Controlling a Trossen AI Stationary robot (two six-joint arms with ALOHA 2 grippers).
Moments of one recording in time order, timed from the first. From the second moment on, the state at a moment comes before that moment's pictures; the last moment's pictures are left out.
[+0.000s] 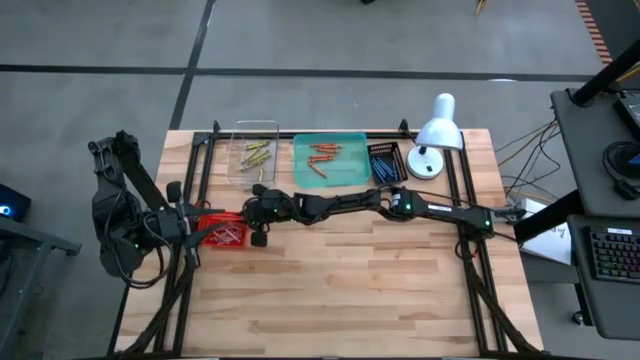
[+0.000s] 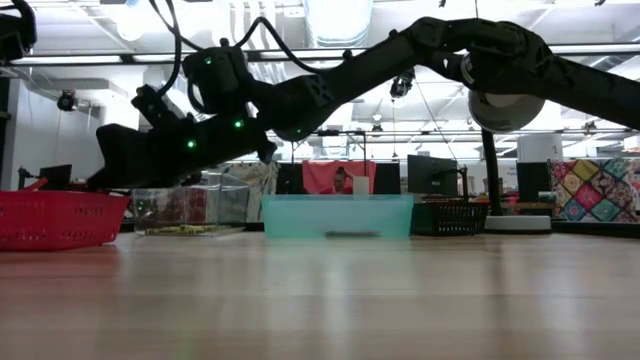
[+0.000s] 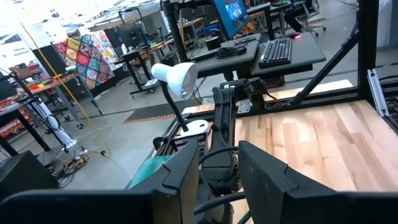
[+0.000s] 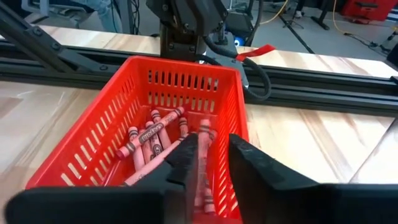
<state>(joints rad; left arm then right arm) -1.07 0.87 1.07 -0.78 -1.35 -0.30 -0.06 2.73 2.28 0.18 -0.08 -0.13</state>
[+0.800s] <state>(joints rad) -1.07 0.82 0.91 -0.77 -1.32 -0.49 0.02 2.48 2.10 0.17 -0.12 -0.33</state>
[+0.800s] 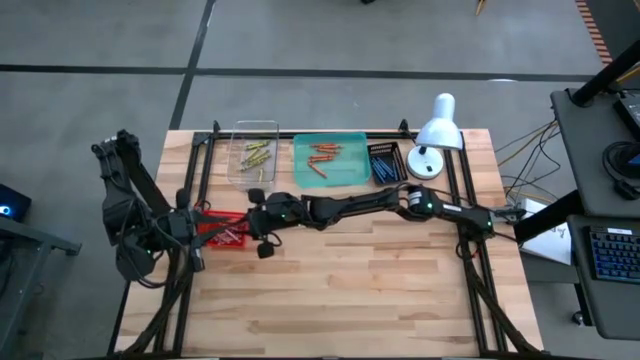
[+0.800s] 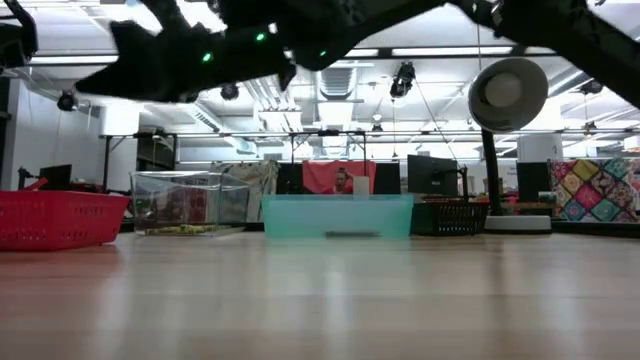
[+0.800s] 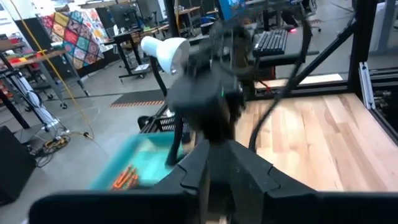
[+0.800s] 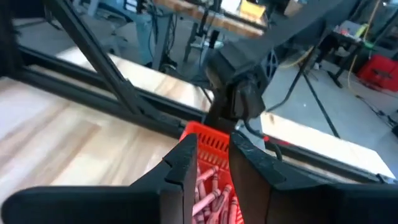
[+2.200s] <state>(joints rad) -0.40 0.09 0.33 -0.07 -0.53 0.17 -0.13 1.41 0.74 0.58 -0.10 -0.31</state>
